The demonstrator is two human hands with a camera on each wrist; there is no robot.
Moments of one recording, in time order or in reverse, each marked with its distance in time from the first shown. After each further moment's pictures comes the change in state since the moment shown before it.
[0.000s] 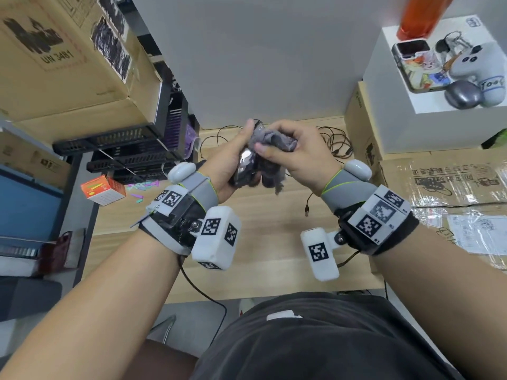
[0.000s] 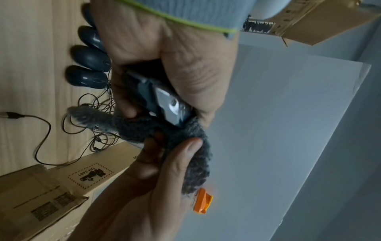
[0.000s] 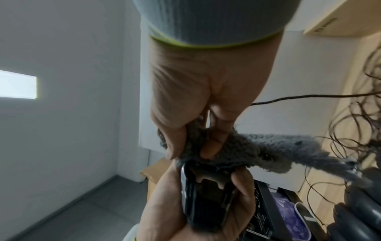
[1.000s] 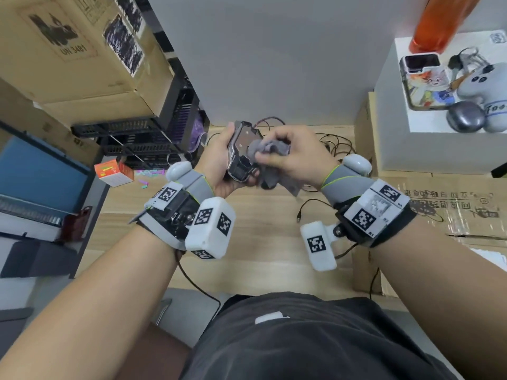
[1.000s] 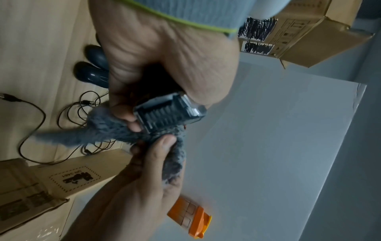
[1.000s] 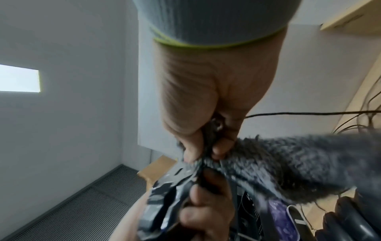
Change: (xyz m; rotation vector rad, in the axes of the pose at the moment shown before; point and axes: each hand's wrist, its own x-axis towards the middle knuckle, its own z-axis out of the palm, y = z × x) left_hand 0.011 -0.001 0.044 -0.207 0.238 -0.106; right_hand 0.014 0.010 -0.058 -0.226 -0.172 0.069
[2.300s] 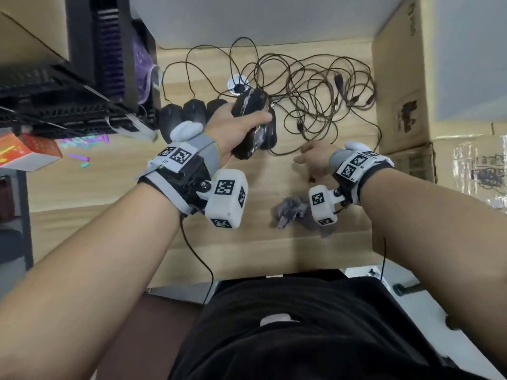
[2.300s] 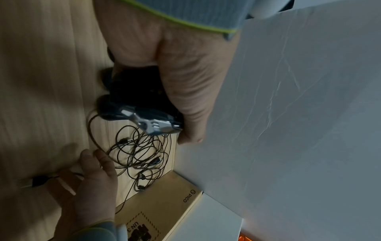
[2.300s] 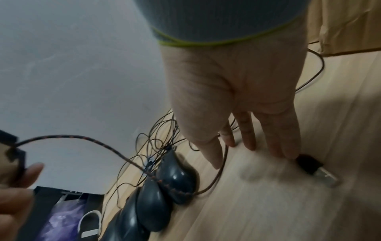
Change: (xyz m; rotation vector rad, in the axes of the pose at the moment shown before) left_hand 0.196 -0.041 -0.087 0.372 -0.003 -0.107; right_hand 0.064 0.224 0.043 -0.371 -0.190 1.174
